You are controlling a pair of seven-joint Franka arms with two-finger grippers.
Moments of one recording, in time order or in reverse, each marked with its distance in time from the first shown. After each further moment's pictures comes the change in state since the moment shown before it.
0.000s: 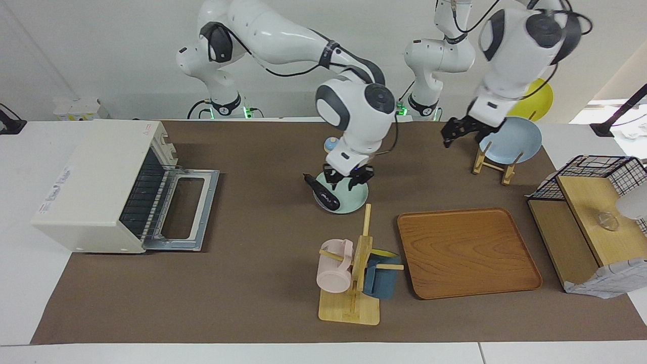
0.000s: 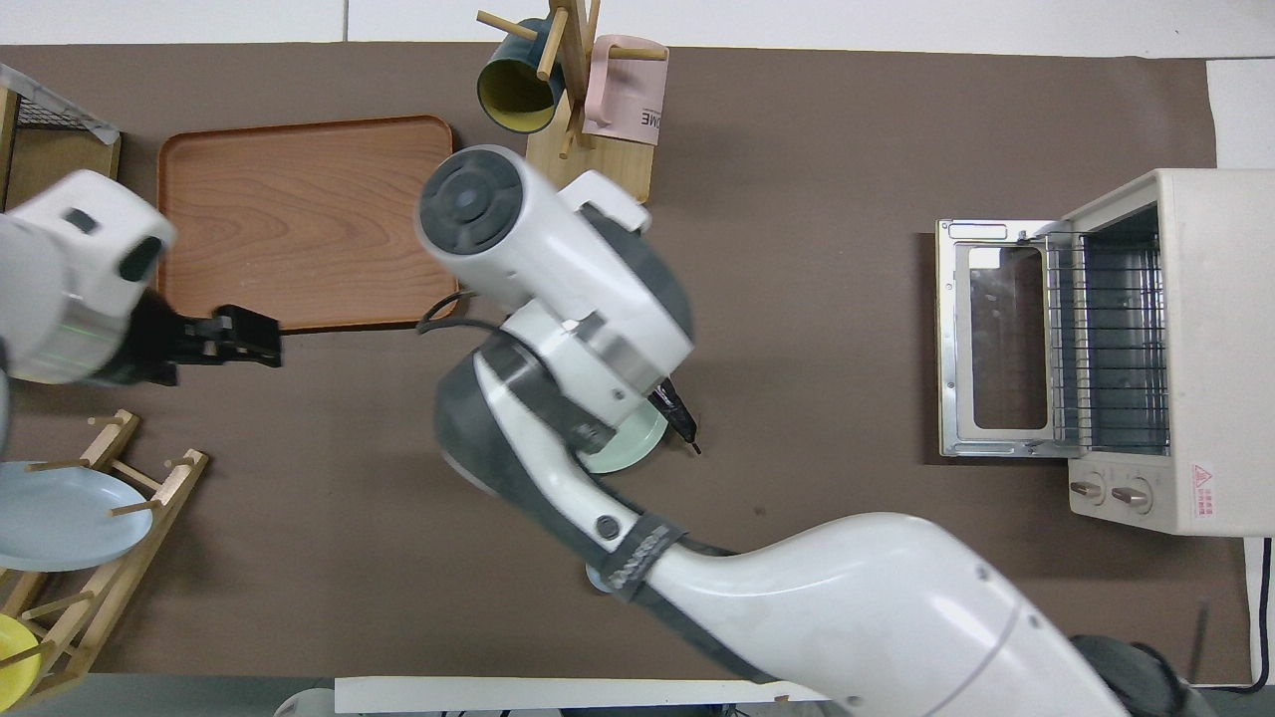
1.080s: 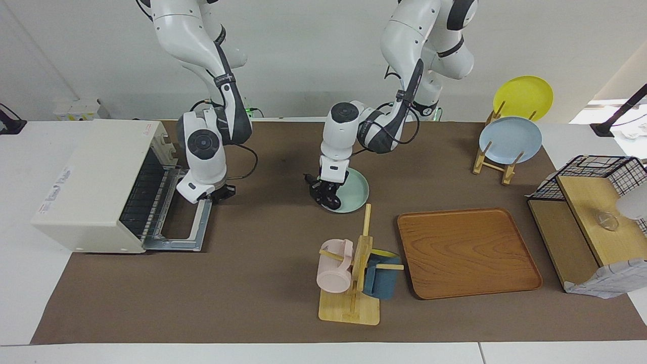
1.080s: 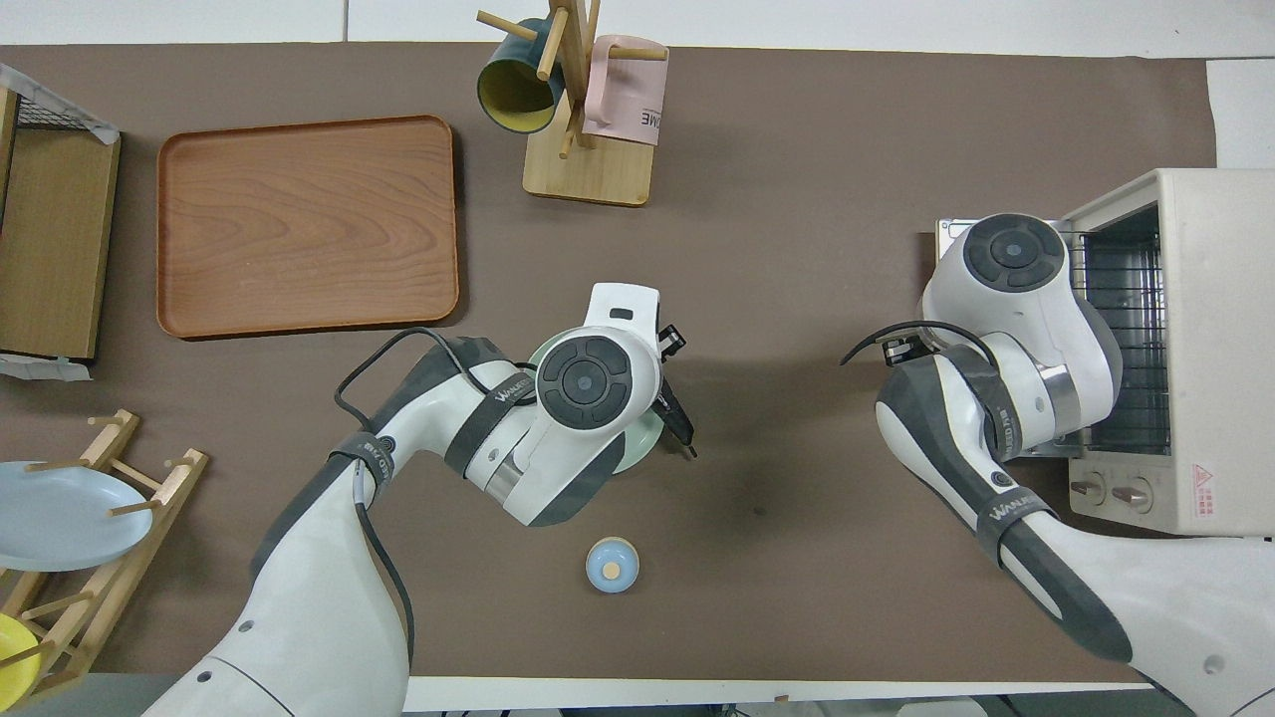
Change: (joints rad) left arm -0.418 0.565 -0.003 0.147 -0.001 0.603 -0.801; right arm -0.461 -0.334 0.020 -0.880 -0.147 0.491 -0.400
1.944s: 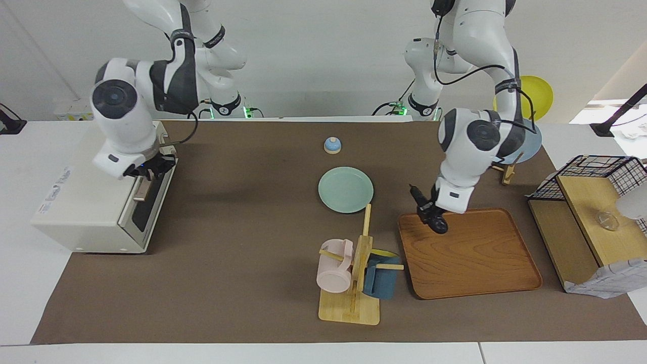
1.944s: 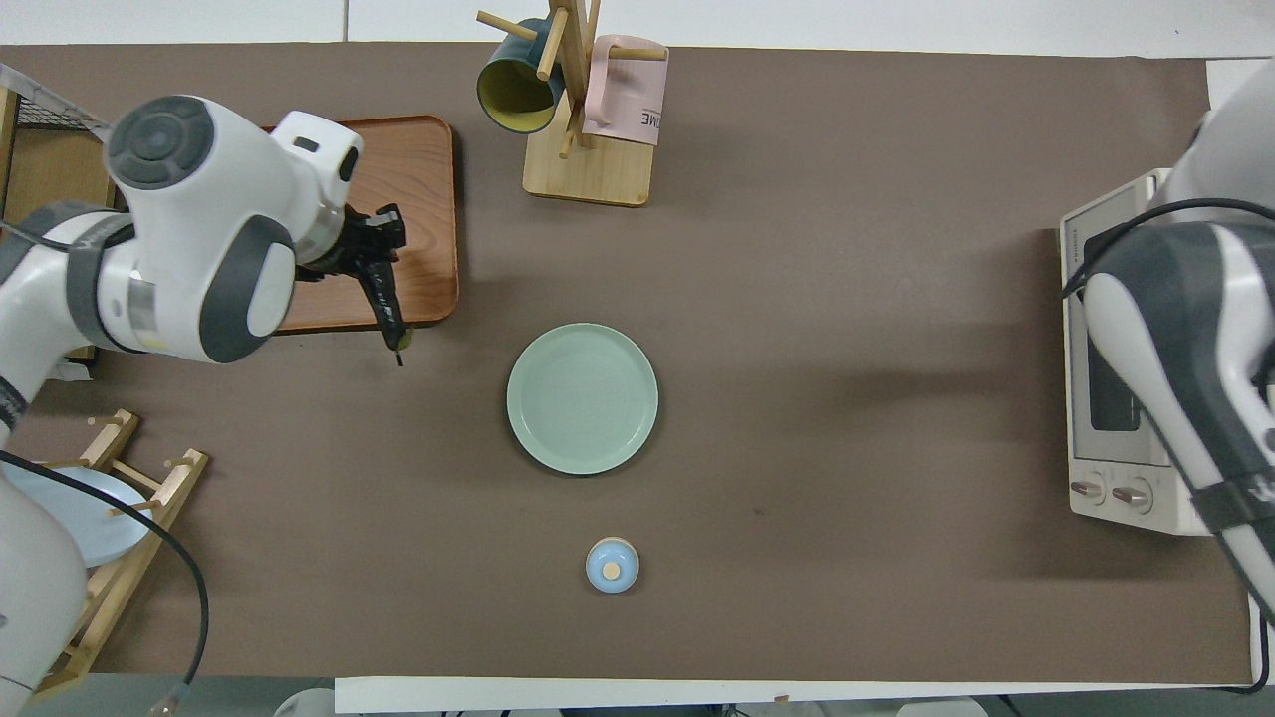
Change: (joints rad) left arm 0.565 -0.082 0.047 0.065 0.002 -0.192 0.963; right arm -0.220 -0.135 -0.013 0.395 0.097 -0.459 -0.456
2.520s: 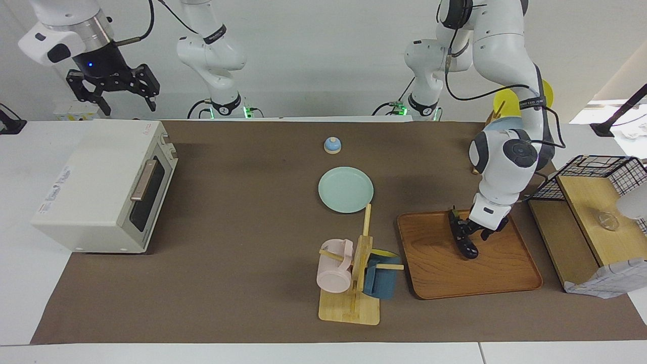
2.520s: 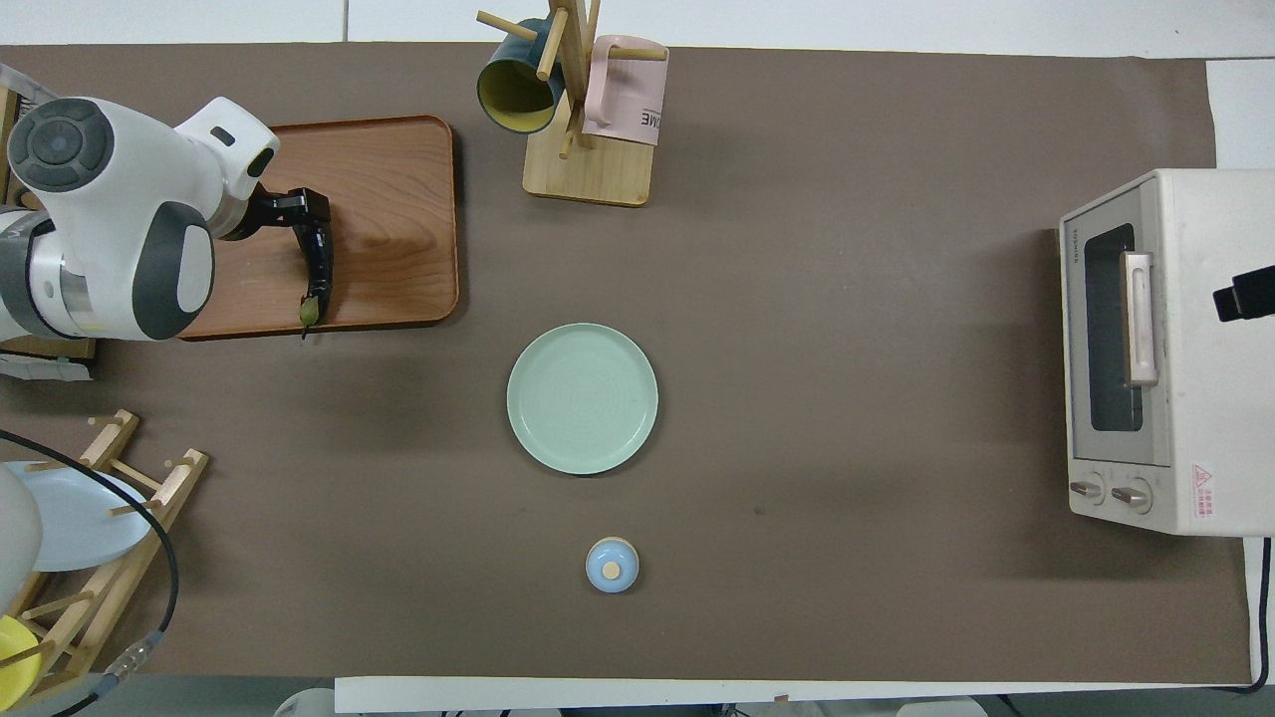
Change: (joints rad) left arm 0.068 0.032 0.002 0.013 0.091 0.018 0.170; right arm -0.006 -0.085 0.002 0.319 0.177 -0.320 0.062
